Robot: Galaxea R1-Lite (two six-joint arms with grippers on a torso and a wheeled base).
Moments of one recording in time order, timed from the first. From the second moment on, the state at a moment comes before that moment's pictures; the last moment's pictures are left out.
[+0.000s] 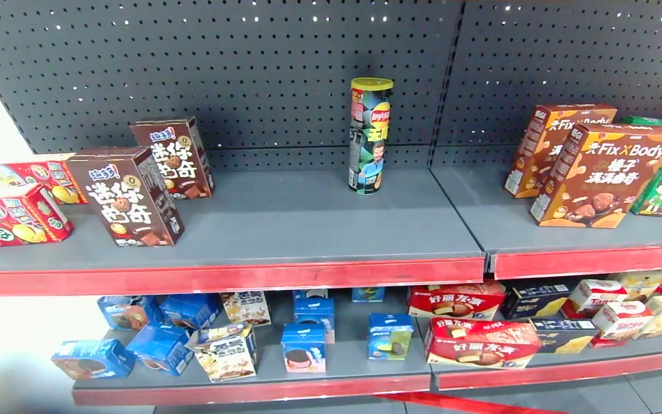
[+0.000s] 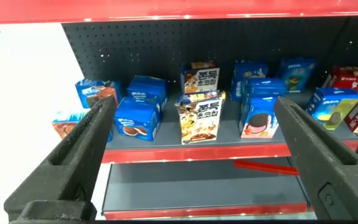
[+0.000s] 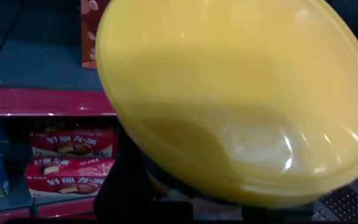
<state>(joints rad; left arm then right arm) 0.00 0.00 0.00 0.00 0.02 -0.02 -0.17 0.63 -0.43 -0.31 -0.10 -0.28</state>
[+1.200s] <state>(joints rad) 0.00 0.00 0.00 0.00 0.02 -0.02 -0.14 0.62 -0.43 -0.31 -0.10 -0.30</state>
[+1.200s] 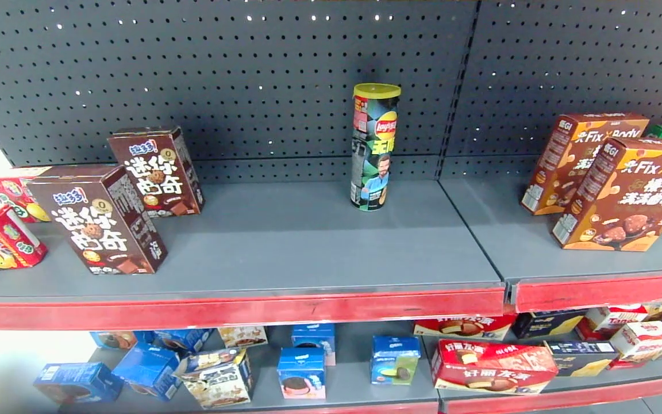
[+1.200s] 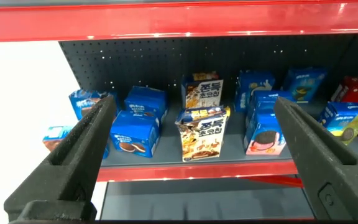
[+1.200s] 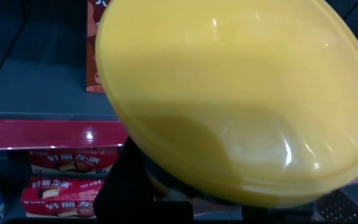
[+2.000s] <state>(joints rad) 0.00 0.00 0.00 0.00 0.02 -0.02 -0.15 0.61 -0.43 -0.30 -0.11 -0.30</state>
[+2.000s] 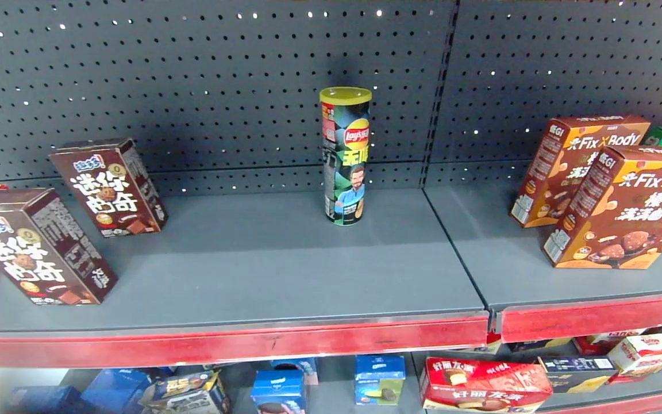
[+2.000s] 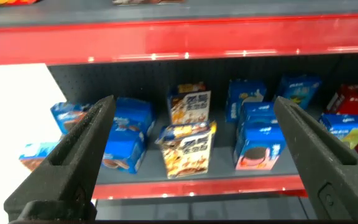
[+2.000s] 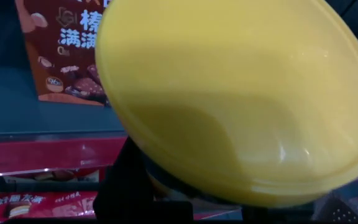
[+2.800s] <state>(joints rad) 0.00 0.00 0.00 0.00 0.02 0.00 -0.15 0.58 -0.43 -0.31 -0.11 -0.30</state>
